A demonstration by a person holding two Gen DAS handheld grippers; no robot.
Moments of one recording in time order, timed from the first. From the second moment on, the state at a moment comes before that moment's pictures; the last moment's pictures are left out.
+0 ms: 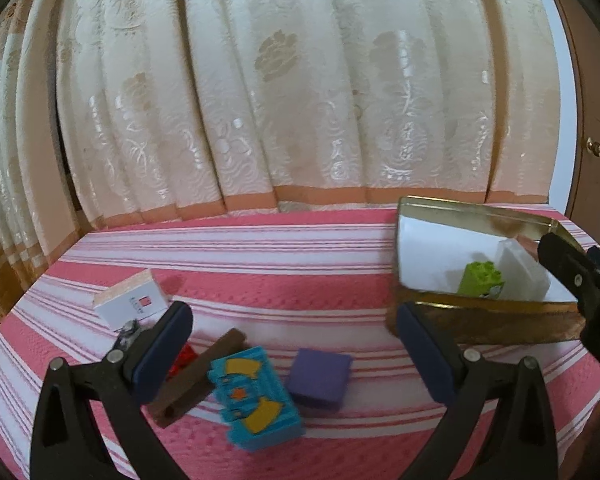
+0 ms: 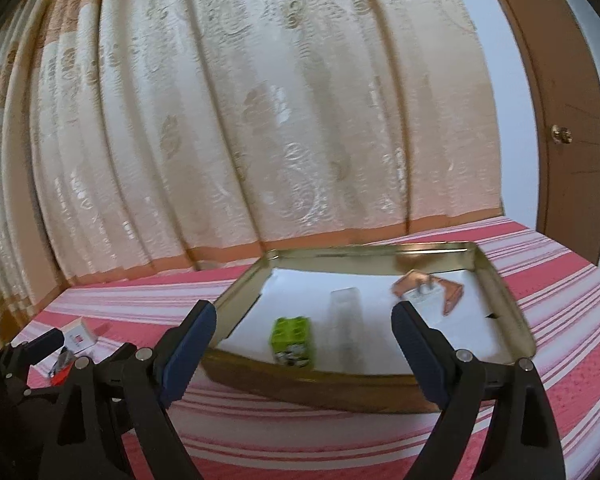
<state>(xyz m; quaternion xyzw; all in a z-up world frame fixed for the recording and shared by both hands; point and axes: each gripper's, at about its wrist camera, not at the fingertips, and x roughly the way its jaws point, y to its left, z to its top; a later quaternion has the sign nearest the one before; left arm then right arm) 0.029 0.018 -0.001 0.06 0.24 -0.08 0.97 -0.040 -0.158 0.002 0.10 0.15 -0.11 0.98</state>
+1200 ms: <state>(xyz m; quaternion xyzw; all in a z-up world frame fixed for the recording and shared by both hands) 0.063 0.170 -0.006 0.00 0.27 0.07 0.96 0.039 0.015 -0.034 0.01 0.37 0.15 0.92</state>
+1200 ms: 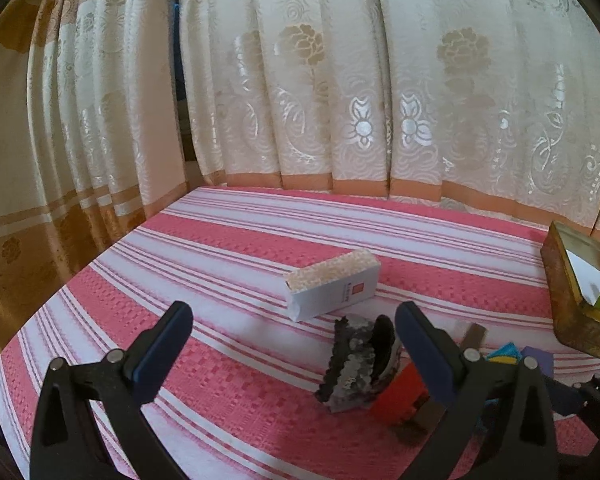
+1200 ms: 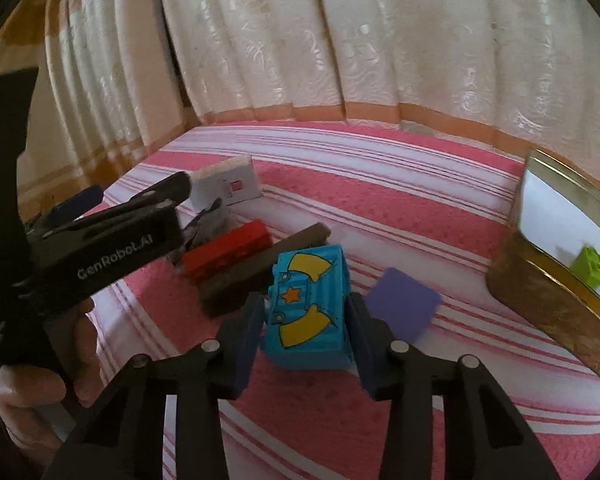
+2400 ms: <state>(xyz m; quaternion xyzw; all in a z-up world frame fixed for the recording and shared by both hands) 0.062 0.173 -0.002 -0.02 0.26 0.05 0.96 0.050 0.021 -0.039 0.04 0.40 0.20 0.90</state>
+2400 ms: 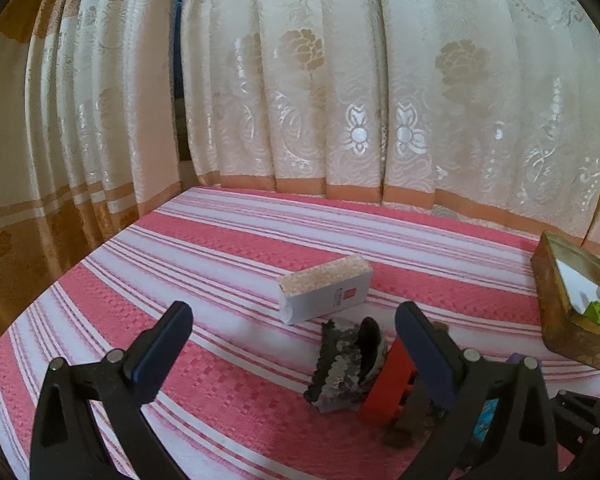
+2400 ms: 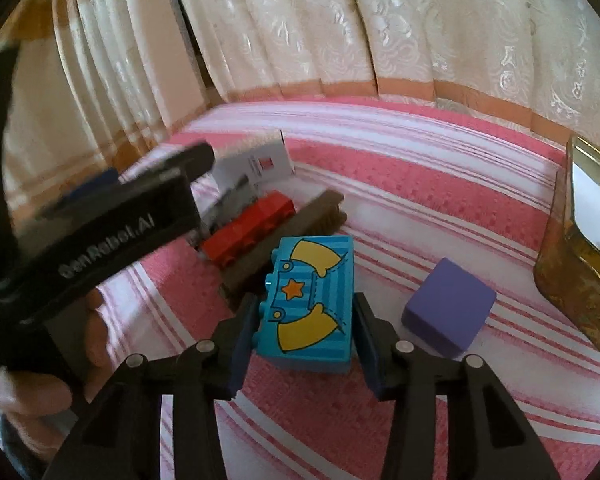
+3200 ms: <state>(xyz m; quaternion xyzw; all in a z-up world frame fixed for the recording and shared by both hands) 0.068 0.026 -0.011 0.07 0.35 -0.18 0.92 0.001 -0.132 0.012 0.08 0.21 -0.02 0.97</state>
